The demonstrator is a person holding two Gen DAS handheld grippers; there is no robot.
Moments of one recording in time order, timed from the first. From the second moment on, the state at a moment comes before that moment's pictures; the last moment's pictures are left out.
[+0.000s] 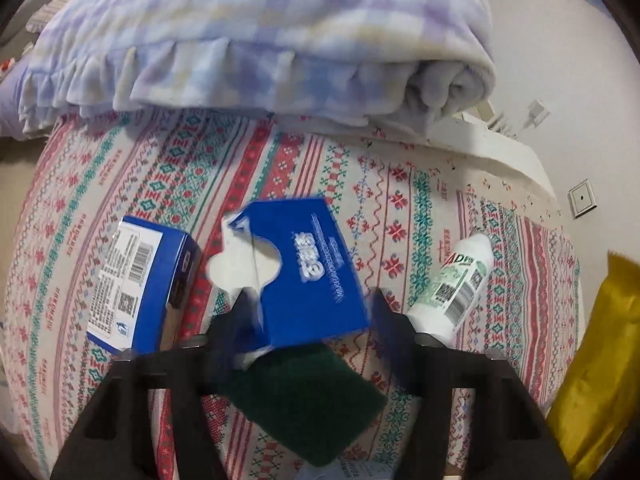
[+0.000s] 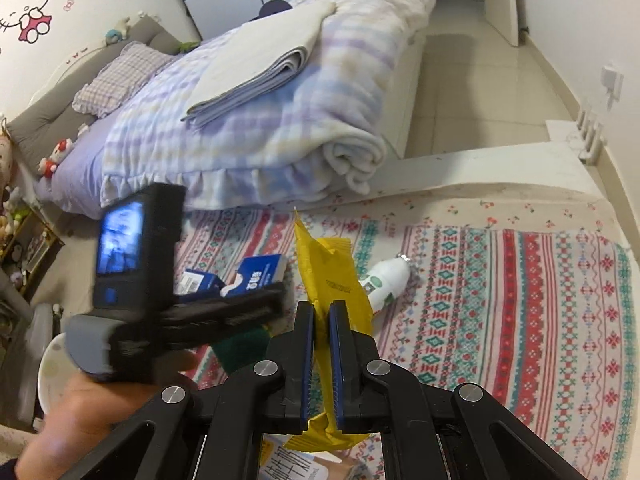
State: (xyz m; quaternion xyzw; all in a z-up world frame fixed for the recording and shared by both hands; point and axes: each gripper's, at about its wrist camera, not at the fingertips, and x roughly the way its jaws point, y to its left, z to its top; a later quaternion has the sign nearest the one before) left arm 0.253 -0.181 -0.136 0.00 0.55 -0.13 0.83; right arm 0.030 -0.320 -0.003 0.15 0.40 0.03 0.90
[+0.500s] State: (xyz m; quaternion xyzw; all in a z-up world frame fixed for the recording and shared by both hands) left arm 0.203 -0.100 -0.071 -0.10 0.50 -0.19 0.84; right arm 0.026 -0.310 0.008 0.16 0.38 0.04 0.91
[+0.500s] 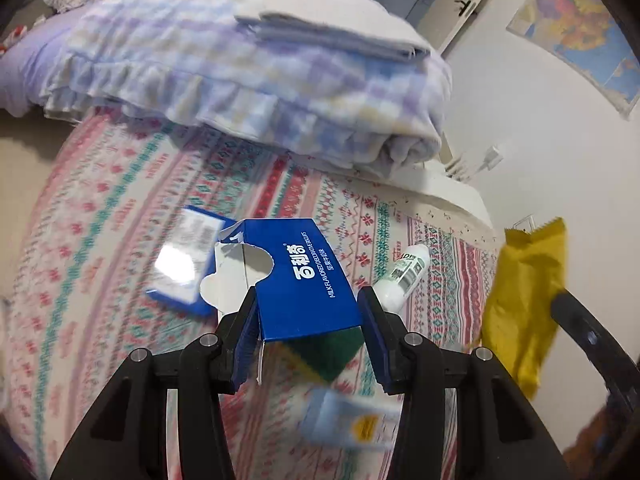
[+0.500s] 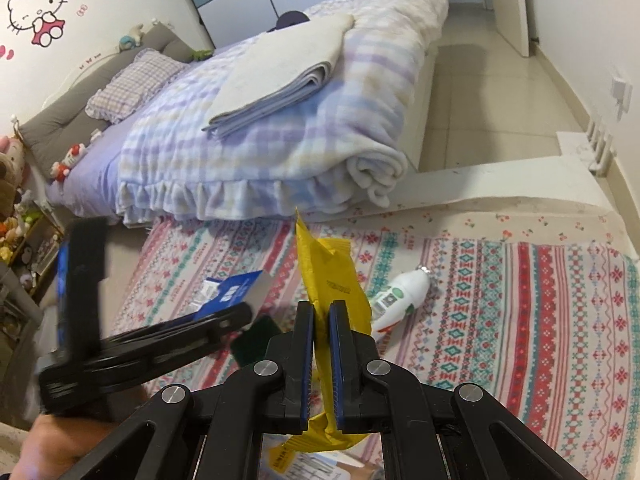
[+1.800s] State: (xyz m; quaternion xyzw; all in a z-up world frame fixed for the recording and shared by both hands) left arm 0.117 0.313 -0.068 -0.35 0.46 -0.02 0.81; right arm 0.006 -0.074 -0.003 0.02 0.37 0.21 0.90
